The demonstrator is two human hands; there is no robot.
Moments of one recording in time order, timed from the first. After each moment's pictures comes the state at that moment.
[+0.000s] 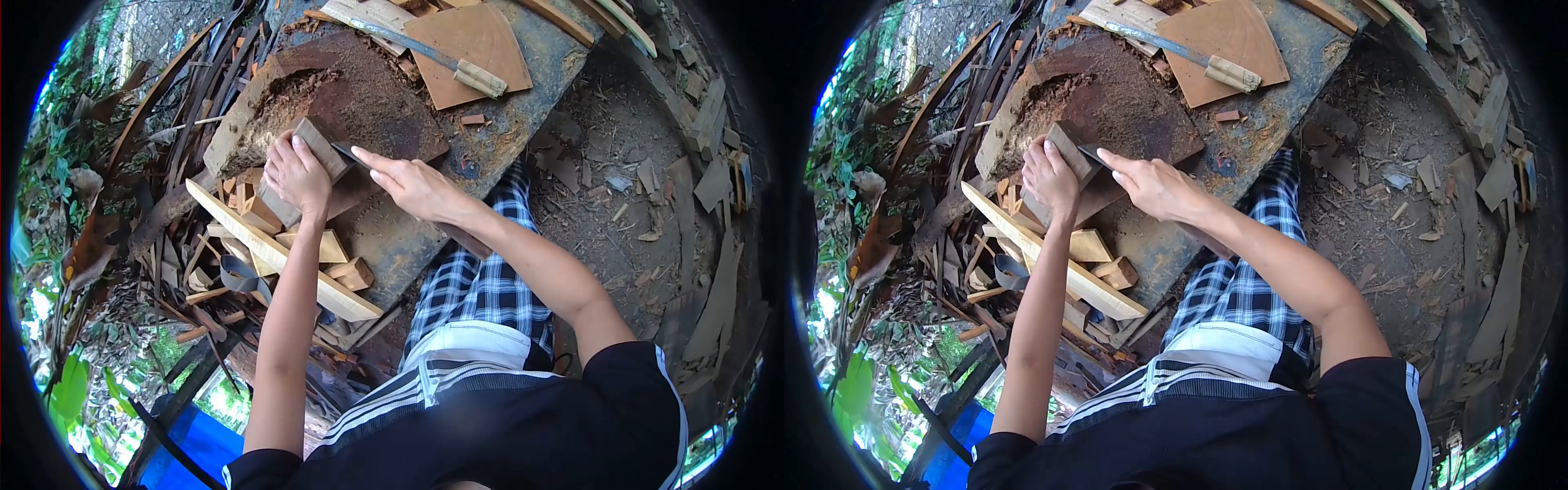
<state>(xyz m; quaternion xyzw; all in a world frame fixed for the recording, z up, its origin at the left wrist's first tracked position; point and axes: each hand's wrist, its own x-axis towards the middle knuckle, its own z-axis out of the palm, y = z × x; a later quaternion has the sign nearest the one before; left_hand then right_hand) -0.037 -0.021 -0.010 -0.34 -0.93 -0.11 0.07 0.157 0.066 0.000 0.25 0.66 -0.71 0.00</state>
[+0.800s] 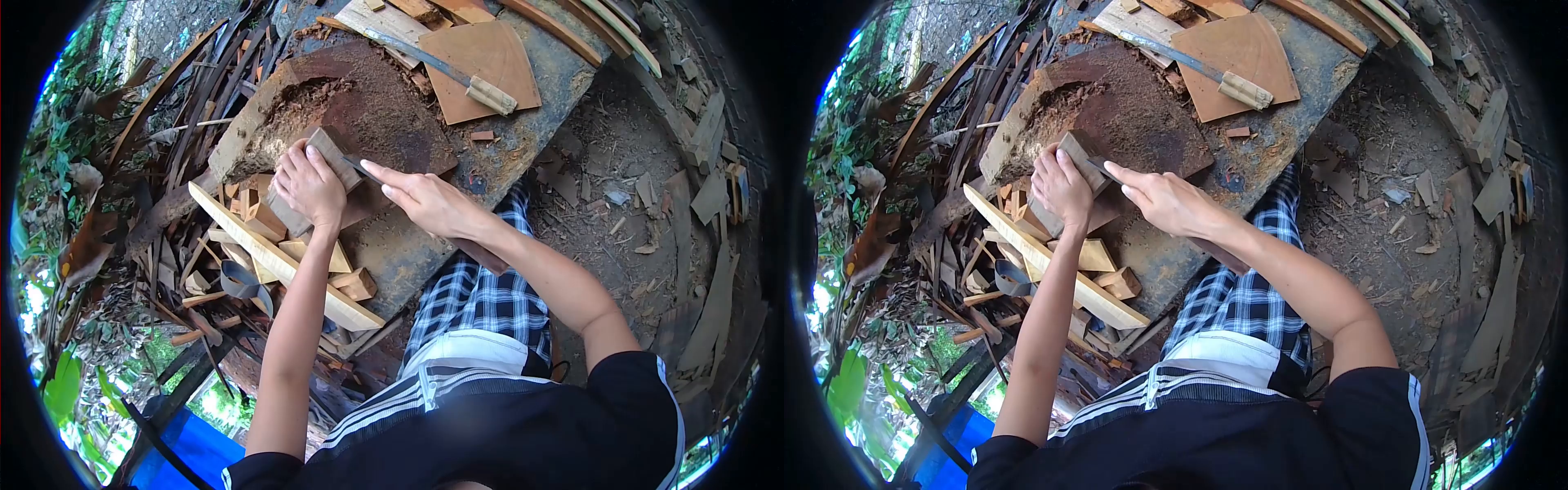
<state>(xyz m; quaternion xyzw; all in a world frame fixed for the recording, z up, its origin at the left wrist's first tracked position) -0.034 -0.018 -0.008 -0.35 -0.93 -0.09 0.09 0.146 0.077 0.000 0.21 0.69 -0.69 -0.06</state>
